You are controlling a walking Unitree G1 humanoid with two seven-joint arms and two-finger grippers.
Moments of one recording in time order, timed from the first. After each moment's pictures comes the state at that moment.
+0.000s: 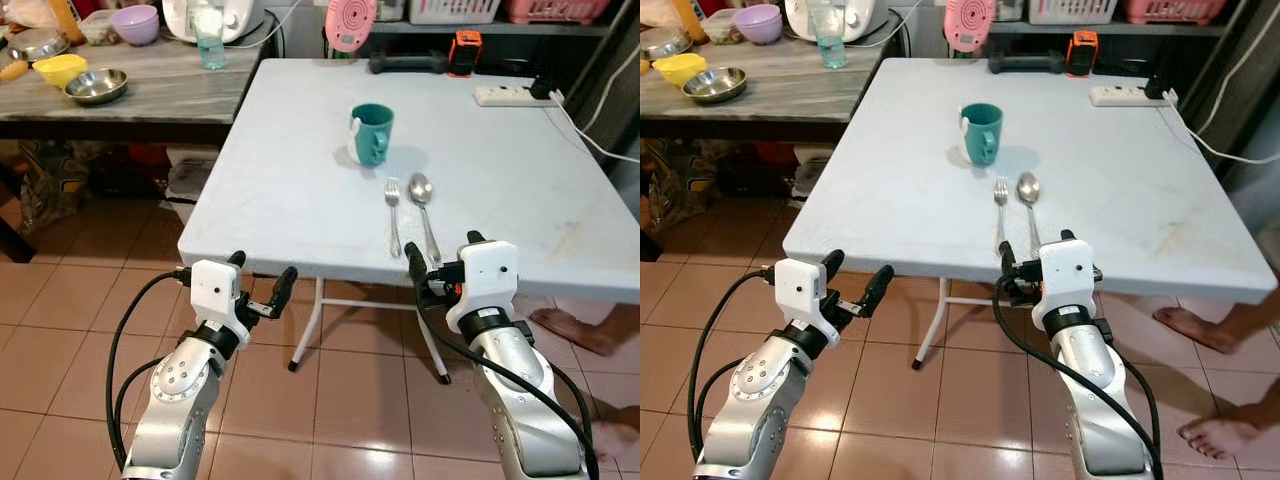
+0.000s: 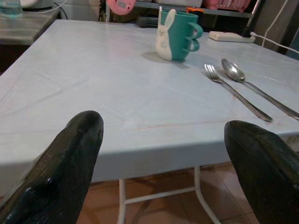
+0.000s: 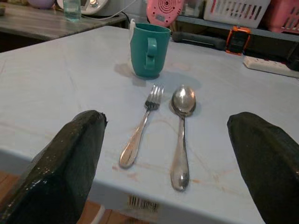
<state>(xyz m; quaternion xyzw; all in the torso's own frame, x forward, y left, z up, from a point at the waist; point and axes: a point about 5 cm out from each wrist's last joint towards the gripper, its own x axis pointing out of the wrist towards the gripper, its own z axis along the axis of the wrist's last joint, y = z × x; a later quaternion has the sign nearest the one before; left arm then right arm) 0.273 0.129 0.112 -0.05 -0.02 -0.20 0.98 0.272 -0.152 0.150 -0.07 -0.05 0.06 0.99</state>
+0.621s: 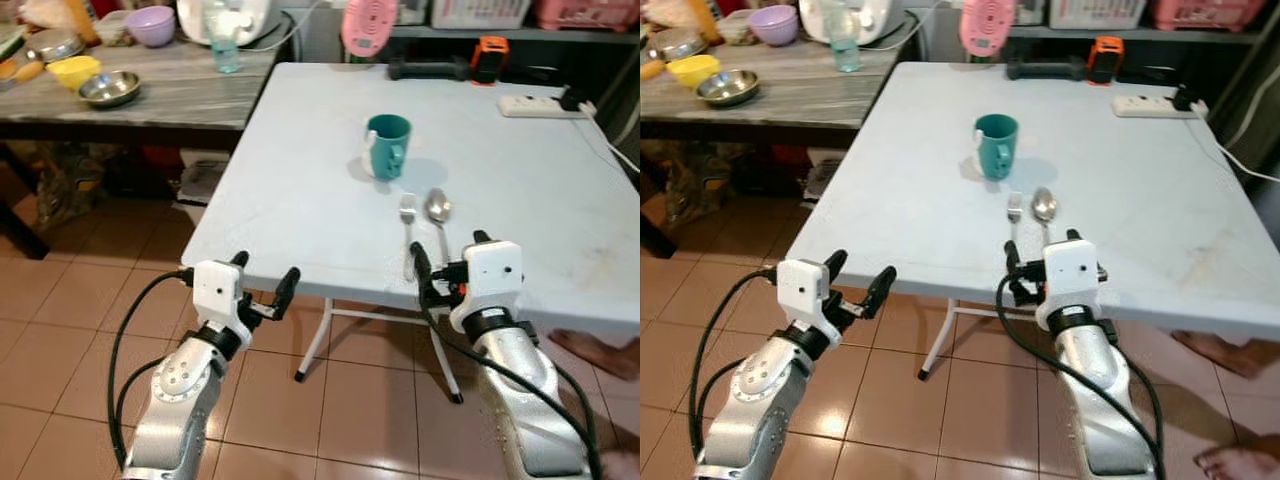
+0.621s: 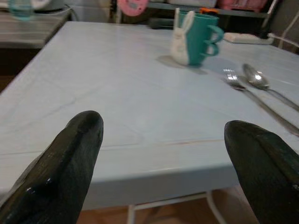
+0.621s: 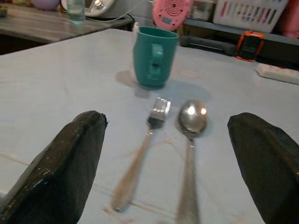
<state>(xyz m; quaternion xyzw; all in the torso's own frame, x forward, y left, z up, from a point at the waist) 0.271 0.132 0.111 -0.04 -0.02 -0.20 0.98 0.274 -0.146 0.151 -0.08 -0.05 0.06 0.99</state>
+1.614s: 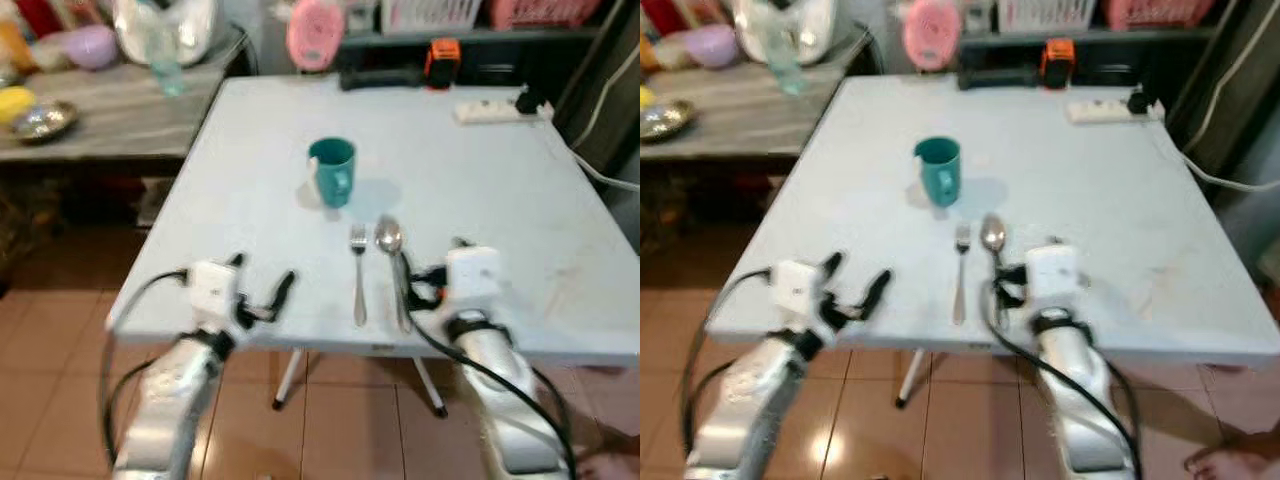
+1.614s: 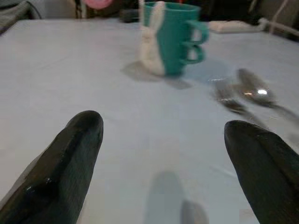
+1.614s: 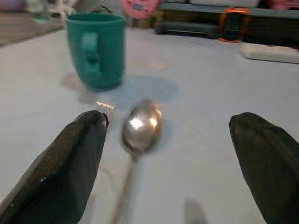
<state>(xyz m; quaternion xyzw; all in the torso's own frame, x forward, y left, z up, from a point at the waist) 0.270 0.138 0.112 -0.03 -0.01 -0.20 0.98 0.275 -0.132 0.142 -0.05 -0.04 0.07 1.00</state>
